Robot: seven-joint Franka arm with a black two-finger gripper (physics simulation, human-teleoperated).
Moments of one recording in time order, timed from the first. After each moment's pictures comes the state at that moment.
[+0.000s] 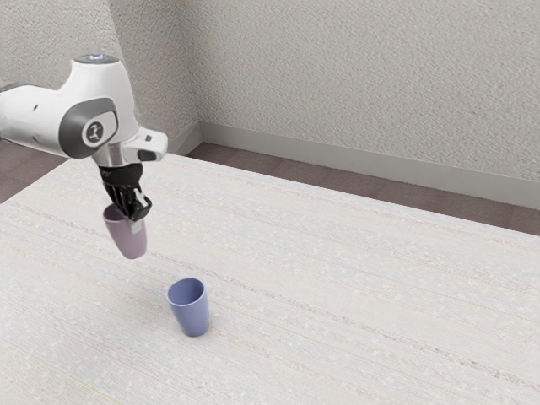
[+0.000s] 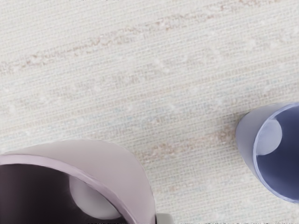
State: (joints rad) arm 0.17 -0.10 -0.08 -2.12 0.07 1.98 0.32
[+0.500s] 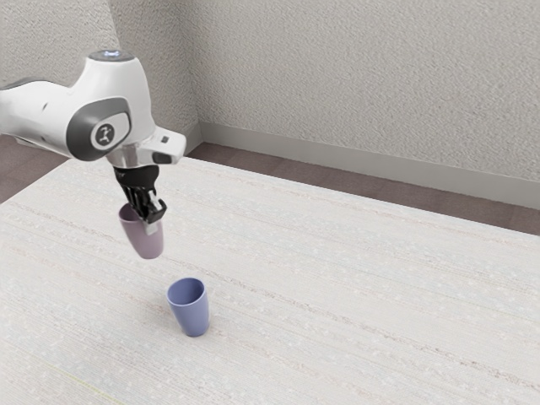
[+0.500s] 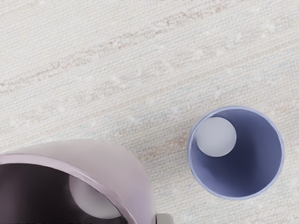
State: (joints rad) arm 0.13 -0.16 -0.14 -2.15 0.07 1.97 0.32
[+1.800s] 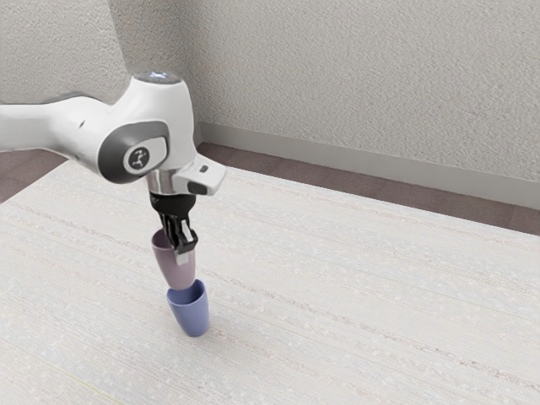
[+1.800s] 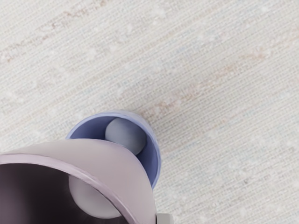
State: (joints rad) arm 0.09 -0.15 -0.27 -2.18 0.03 1.94 0.34
